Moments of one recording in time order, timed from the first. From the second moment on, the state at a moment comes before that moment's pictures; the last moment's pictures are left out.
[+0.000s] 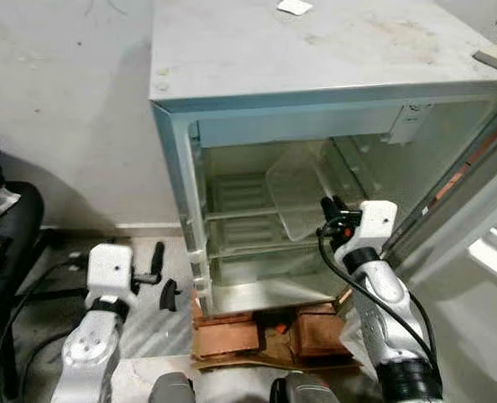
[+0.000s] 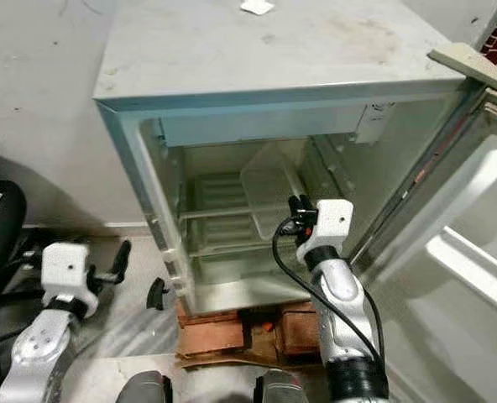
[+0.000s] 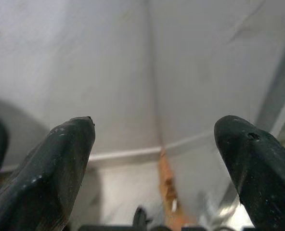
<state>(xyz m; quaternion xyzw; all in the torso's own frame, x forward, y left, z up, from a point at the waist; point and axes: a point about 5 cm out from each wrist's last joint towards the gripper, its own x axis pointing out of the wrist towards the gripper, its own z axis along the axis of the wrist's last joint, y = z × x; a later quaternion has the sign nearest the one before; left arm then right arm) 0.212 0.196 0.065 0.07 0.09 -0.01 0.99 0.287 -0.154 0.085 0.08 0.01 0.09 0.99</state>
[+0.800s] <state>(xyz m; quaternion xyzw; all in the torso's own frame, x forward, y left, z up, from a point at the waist) 0.181 0.205 0.068 0.07 0.13 0.01 0.99 0.353 -0.124 0.102 0.12 0.01 0.10 0.99</state>
